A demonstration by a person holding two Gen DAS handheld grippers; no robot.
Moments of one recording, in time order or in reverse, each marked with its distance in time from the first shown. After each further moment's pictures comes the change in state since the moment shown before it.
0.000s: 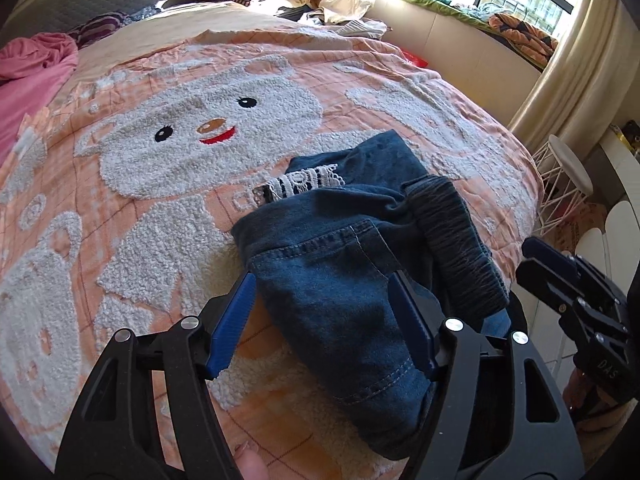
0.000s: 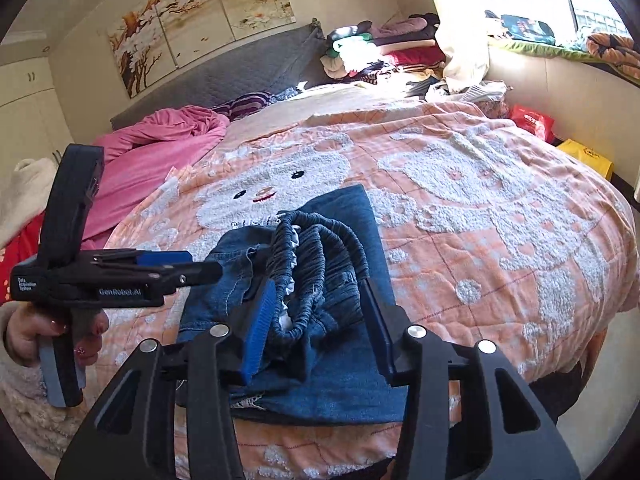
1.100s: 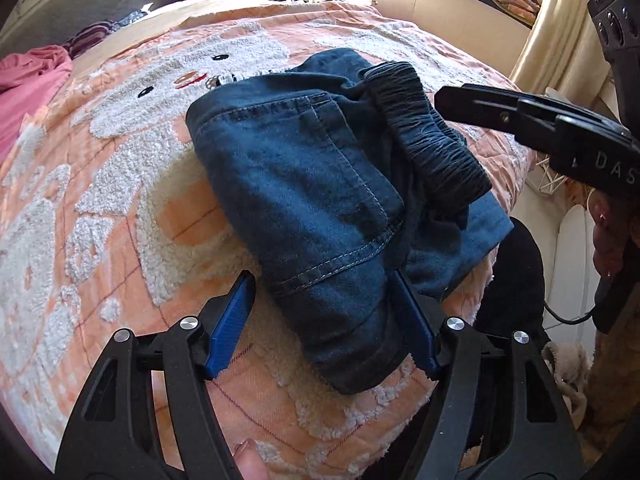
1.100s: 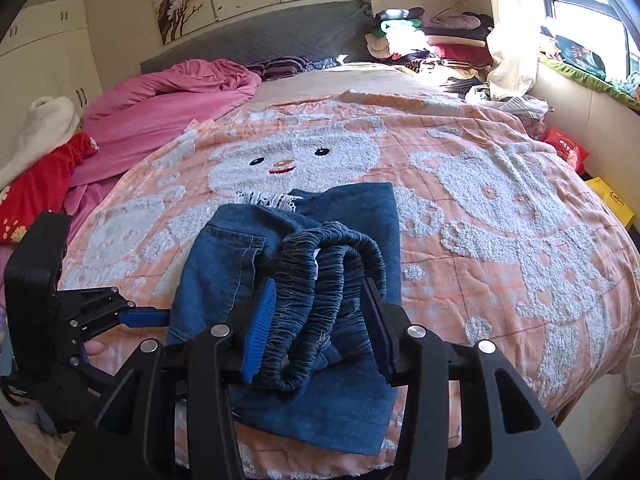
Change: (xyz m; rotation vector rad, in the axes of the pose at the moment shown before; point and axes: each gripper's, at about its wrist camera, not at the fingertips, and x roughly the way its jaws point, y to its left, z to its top) left arm 0.009 -0.035 -0.072 0.070 0.040 0.050; right arm 0.032 0.009 0.013 -0.184 0.131 0.034
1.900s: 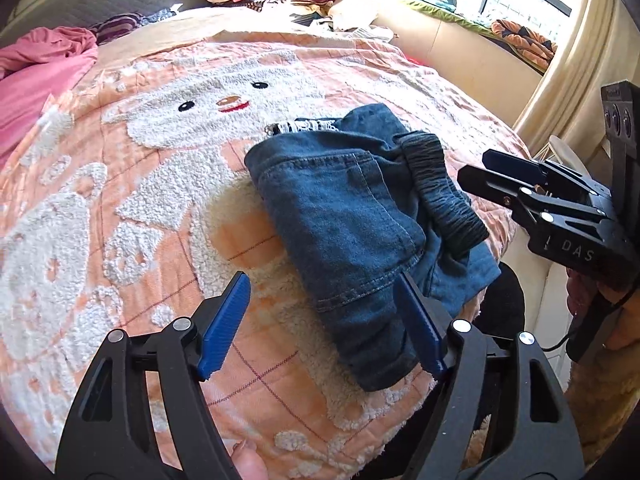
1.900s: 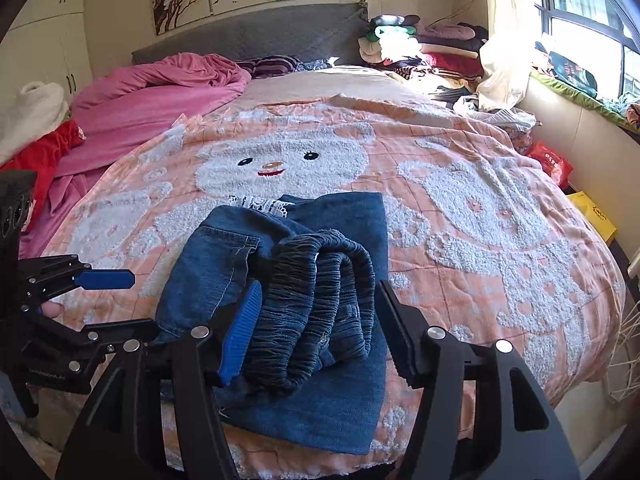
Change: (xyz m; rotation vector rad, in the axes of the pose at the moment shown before) left arm -0.041 0.029 0.013 -0.106 -0.093 -0.008; right arm -0.008 0.007 0.006 -0.034 -0.018 -0.082
